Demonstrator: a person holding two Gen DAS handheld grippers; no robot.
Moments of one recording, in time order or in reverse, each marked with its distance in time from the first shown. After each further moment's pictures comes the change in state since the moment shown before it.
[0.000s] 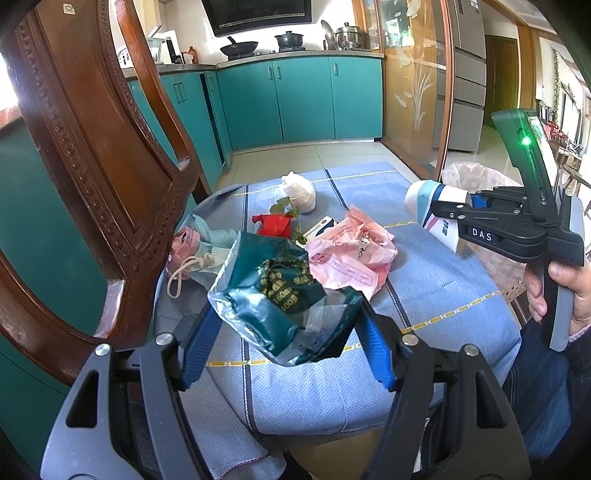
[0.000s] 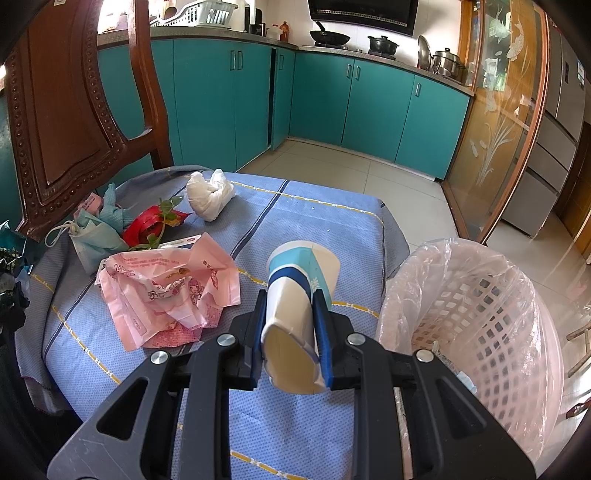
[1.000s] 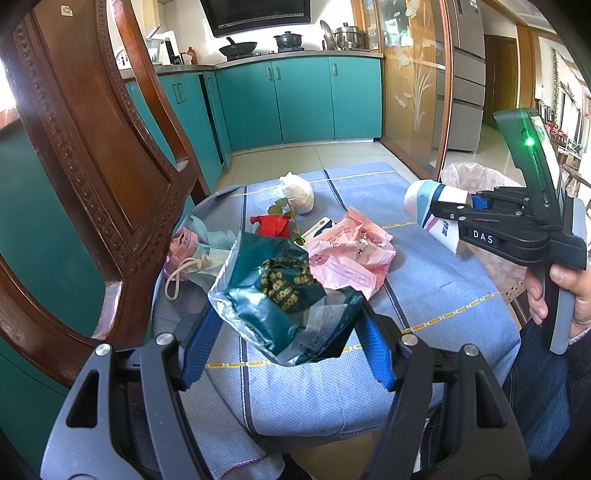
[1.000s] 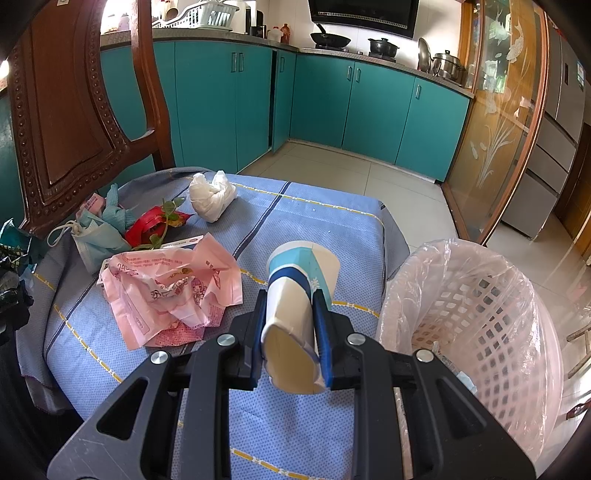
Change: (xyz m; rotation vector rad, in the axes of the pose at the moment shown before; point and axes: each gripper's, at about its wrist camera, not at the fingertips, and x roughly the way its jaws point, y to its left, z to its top) left arm 0.000 0.000 0.003 0.003 0.001 0.000; right arm -0.004 0.003 -0.001 -0.002 -0.007 0.000
